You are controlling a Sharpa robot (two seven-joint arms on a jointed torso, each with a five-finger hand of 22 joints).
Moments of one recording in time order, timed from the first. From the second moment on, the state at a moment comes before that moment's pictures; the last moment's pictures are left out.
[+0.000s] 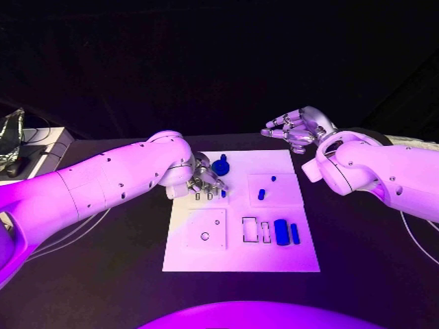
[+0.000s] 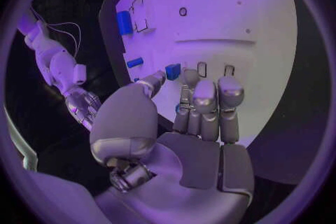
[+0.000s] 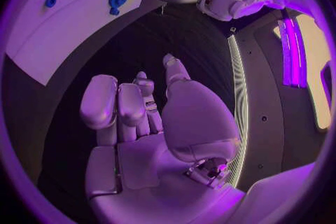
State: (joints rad) left arm 1.19 -0.47 0.01 1.17 -0.94 0.25 -0.62; left_hand 1.00 -0.15 0.42 0.17 0.05 0.97 0.06 0.38 0.75 1.10 -0.02 0.90 0.76 1.39 -0.07 1.18 1.05 0.12 1.20 -0.04 1.25 1.08; right arm 1.28 -0.80 -0.13 1.45 -0.69 -0.57 0.04; right_hand 1.22 -0.03 -0.13 0.02 0.43 1.00 0.14 0.11 0.10 1.16 0.03 1.02 1.09 1.44 -0.04 1.20 0.99 0.10 1.46 -0.06 1.03 1.31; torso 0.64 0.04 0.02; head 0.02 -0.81
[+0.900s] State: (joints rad) left arm 1.19 -0.45 0.01 1.15 -0.92 0.25 -0.61; left_hand 1.07 -0.07 0.19 0.19 0.05 0.97 0.06 0.37 0.75 1.10 -0.01 0.90 0.75 1.39 -0.06 1.17 1.05 0.12 1.20 -0.04 1.22 1.11; right arm 1.28 -0.79 -0.13 1.45 -0.70 -0.55 0.03; right_hand 1.22 -0.03 -0.13 0.02 0.43 1.00 0.14 0.11 0.10 1.16 0.03 1.02 1.09 1.44 -0.04 1.20 0.99 0.10 1.46 -0.06 1.03 1.31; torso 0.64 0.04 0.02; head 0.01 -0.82
